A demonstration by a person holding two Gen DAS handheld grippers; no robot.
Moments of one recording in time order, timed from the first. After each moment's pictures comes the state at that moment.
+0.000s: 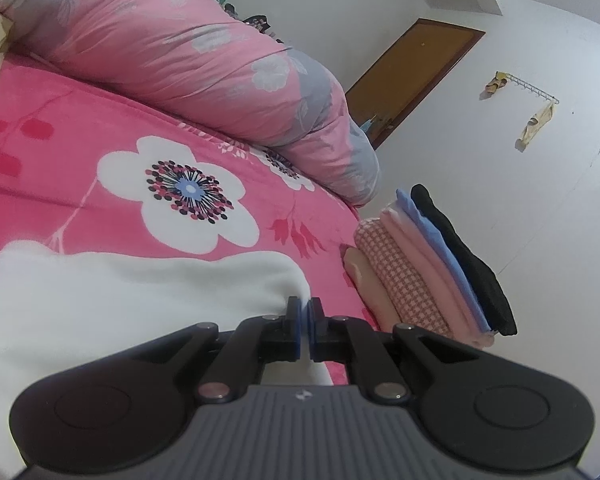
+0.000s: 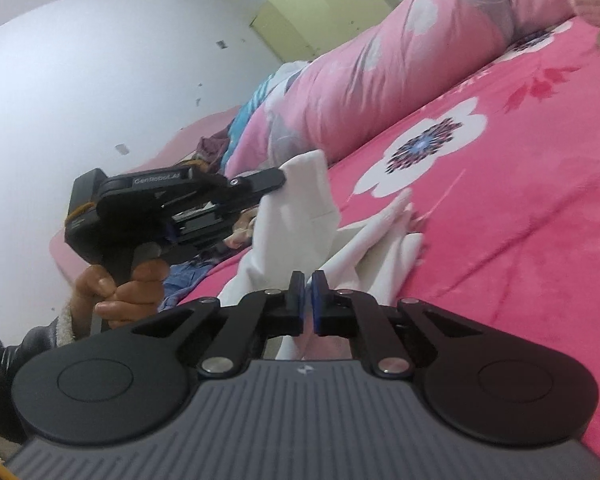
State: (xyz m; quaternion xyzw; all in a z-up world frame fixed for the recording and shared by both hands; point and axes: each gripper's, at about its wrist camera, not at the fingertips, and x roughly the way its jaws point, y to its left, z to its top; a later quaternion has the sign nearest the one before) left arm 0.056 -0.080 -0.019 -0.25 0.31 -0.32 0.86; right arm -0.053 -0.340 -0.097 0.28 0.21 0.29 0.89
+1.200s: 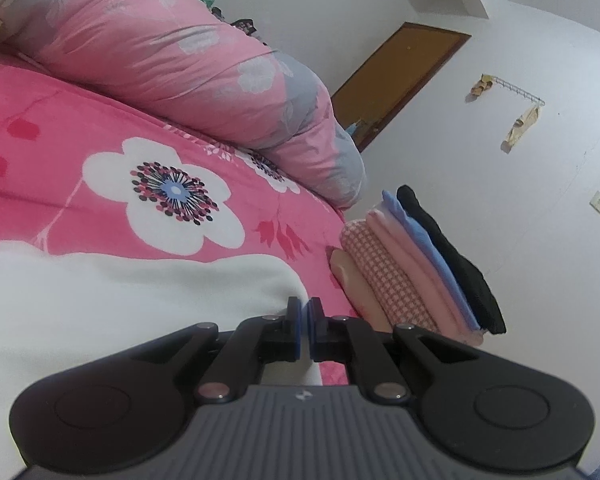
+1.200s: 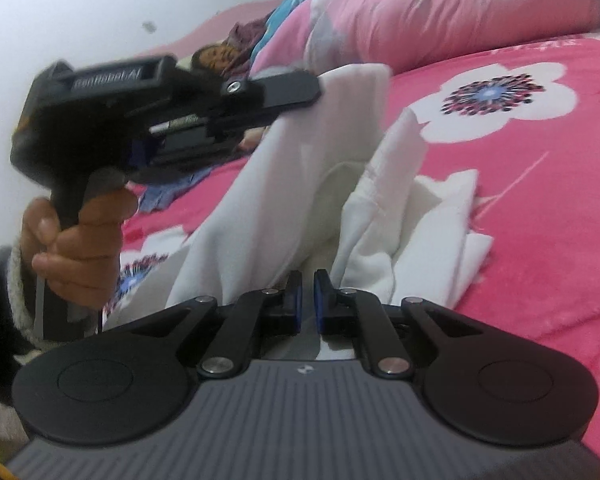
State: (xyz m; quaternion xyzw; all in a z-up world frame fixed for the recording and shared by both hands) left arm 0.056 -0.085 -0.027 -0.25 0.30 -0.34 0.85; right arm 0.015 -0.289 -0.091 0.14 0.32 0.37 0.86
